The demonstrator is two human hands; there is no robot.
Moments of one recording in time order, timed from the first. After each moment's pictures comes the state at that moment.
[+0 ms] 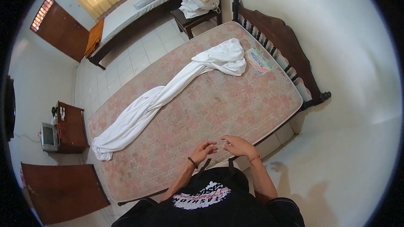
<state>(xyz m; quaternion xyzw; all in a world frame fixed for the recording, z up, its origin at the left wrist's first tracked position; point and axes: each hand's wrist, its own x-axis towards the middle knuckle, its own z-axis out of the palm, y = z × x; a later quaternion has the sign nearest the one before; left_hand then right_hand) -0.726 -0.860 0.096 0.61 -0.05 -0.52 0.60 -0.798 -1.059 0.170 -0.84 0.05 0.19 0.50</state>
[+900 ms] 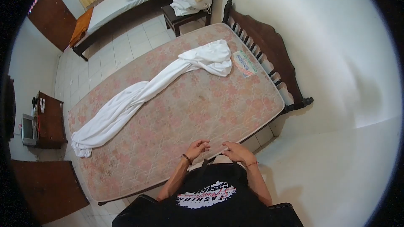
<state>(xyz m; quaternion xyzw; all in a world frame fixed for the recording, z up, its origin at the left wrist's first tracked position) -0.745 -0.885 0.058 0.55 -0.03 -0.52 0.66 -0.844 -1.074 0.177 -0.87 0.13 0.25 0.41</state>
